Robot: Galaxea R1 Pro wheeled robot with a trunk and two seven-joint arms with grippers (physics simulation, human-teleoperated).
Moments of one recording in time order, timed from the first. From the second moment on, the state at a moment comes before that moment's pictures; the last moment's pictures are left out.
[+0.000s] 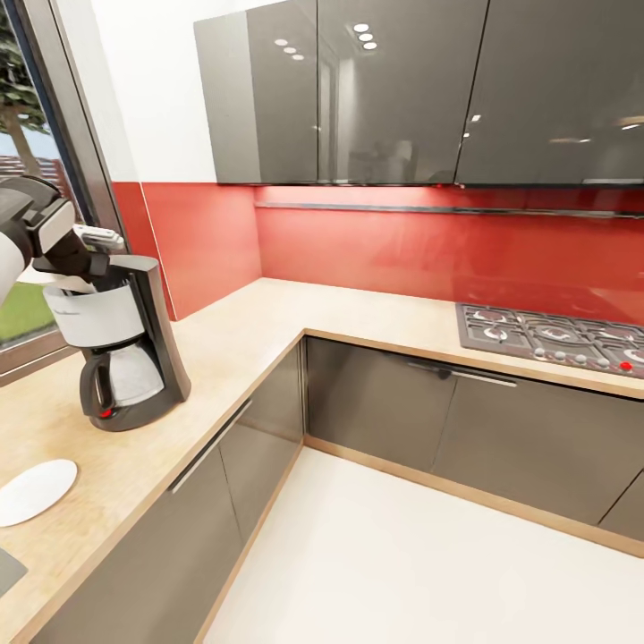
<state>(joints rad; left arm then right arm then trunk) -1.92 0.31 -0.23 -0.02 -0.14 1.01 -0.07 -0.09 -0.11 0.01 -0.13 0.07 -0.32 0.01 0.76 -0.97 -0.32</state>
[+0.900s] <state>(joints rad) -1.92 0.31 -0.23 -0.02 -0.14 1.01 -0.07 -0.09 -0.11 0.01 -0.13 0.07 -0.32 0.01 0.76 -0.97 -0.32</state>
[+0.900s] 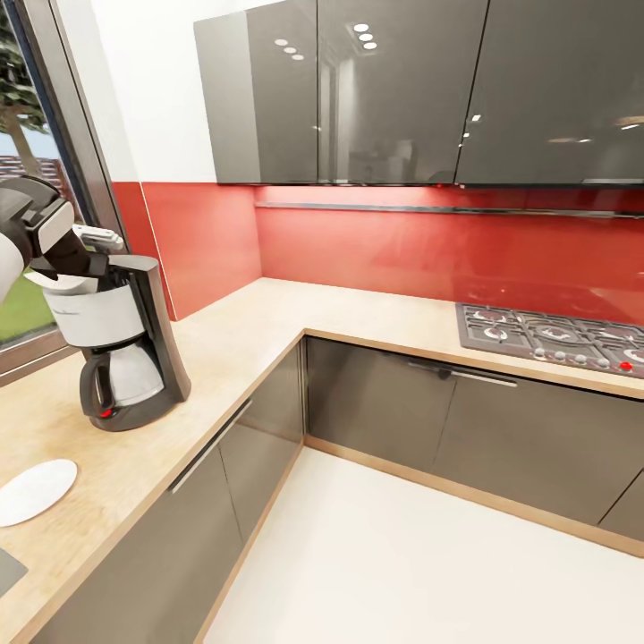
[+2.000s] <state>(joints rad) -1.92 0.31 -0.23 -0.03 -0.14 1.01 -0.07 -0.09 -0.11 0.01 -0.13 0.07 -0.32 0.01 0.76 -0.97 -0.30</state>
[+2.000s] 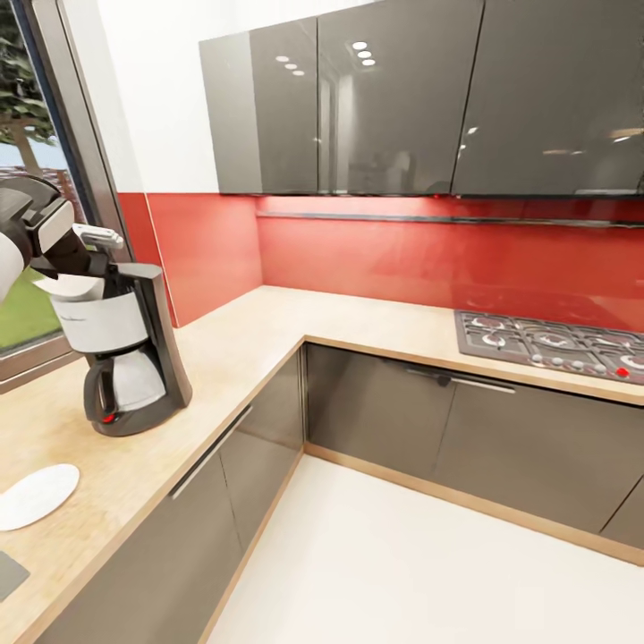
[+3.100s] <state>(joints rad) -1.92 0.31 -0.05 -0.22 -0.13 1.01 -0.07 -0.09 -0.11 0.01 -0.13 0.07 -0.32 0.01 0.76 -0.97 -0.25</state>
